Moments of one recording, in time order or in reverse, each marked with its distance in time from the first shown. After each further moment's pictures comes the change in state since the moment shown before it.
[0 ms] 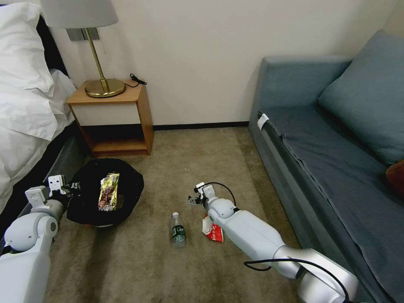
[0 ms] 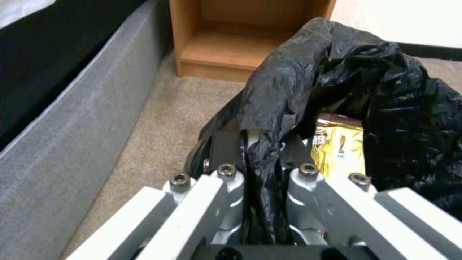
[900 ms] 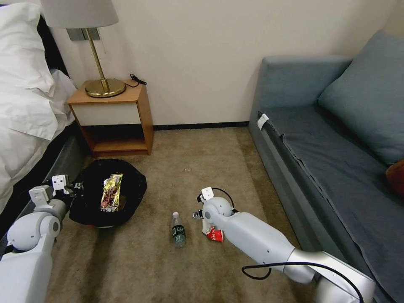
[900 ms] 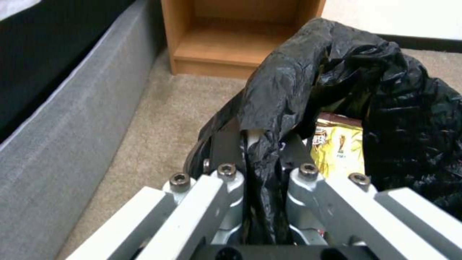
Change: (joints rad) left arm 0.010 0.005 0.013 -0.020 0.005 0.013 0.002; right arm -0.050 -0.023 -0.024 0.181 0.329 -0.282 0.344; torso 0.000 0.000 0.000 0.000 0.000
